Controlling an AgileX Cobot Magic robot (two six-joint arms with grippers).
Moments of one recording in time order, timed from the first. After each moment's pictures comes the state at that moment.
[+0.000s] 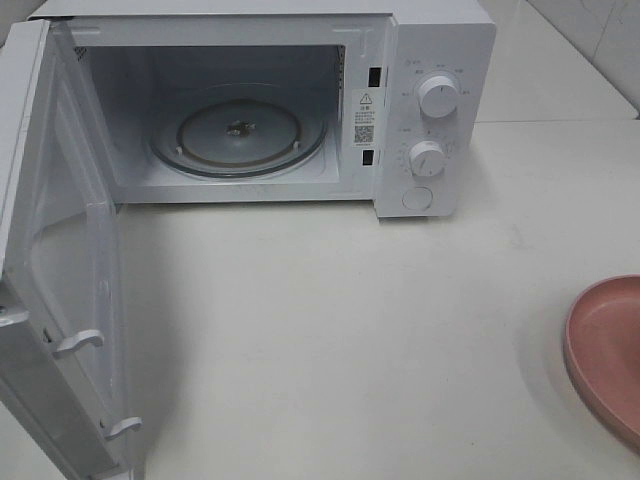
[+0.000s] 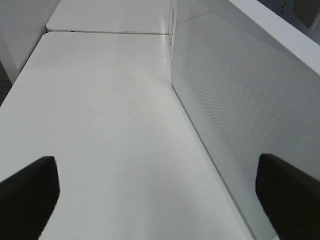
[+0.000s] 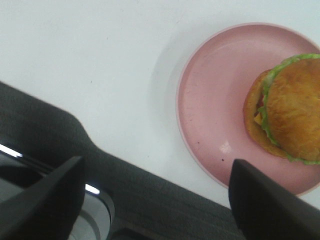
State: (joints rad) left arm 0.03 0.00 -0.51 -0.10 1.04 0.04; right arm 0.55 0.50 -0.54 -0.17 1.10 0.22
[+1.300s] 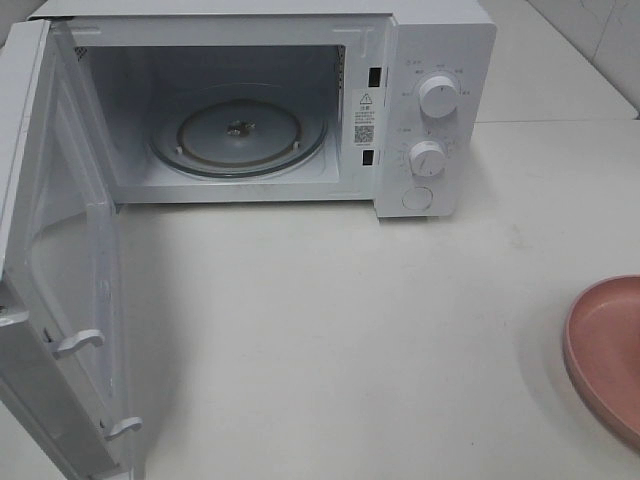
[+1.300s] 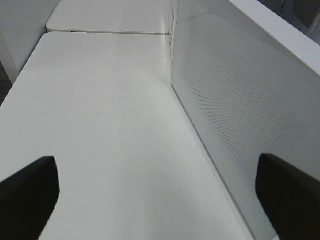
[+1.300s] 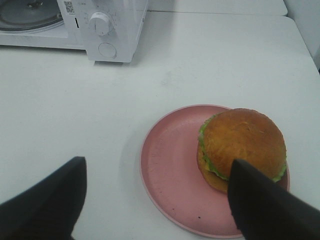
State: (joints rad) left arm 0.03 0.00 -0.51 -0.10 1.04 0.04; right arm 0.15 0.00 -0.51 -0.05 1.04 0.10
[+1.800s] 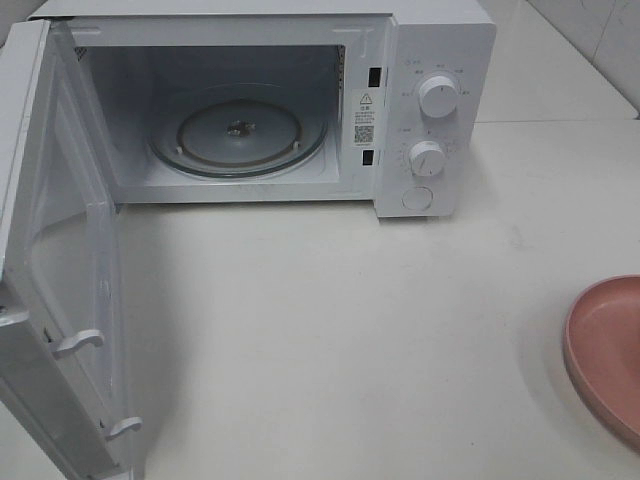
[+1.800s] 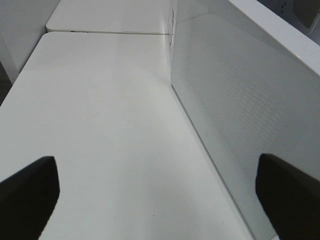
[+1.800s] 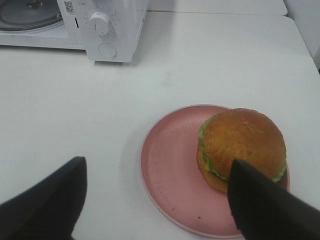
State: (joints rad) left arm 0.03 0.00 -0.51 -0.10 1.04 0.04; right arm 0.15 0.00 -0.51 -0.05 1.04 0.10
